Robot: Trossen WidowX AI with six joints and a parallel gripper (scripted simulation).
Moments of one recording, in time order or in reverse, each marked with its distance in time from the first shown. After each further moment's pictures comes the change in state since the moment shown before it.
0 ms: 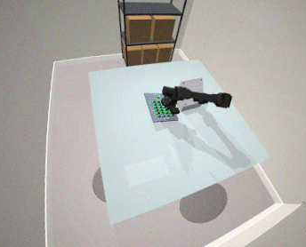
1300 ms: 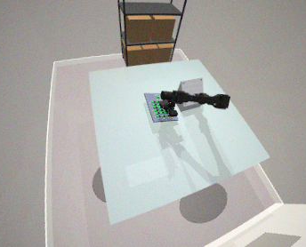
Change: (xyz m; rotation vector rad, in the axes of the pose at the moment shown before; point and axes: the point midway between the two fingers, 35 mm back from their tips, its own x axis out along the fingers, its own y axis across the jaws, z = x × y) arm 0.032 0.000 -0.001 0.005 0.004 0.002
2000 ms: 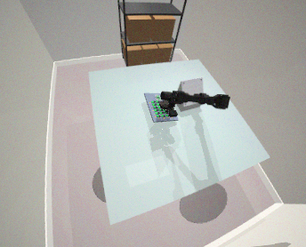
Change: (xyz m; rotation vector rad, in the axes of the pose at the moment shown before) arm 0.002 0.000 0.000 0.000 -0.001 0.000
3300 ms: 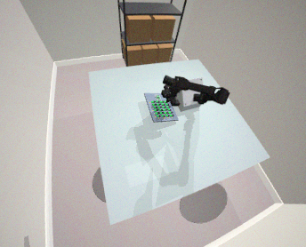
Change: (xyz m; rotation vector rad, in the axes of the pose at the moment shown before) arm -0.061 -0.051 -0.005 -0.009 -0.029 -0.008
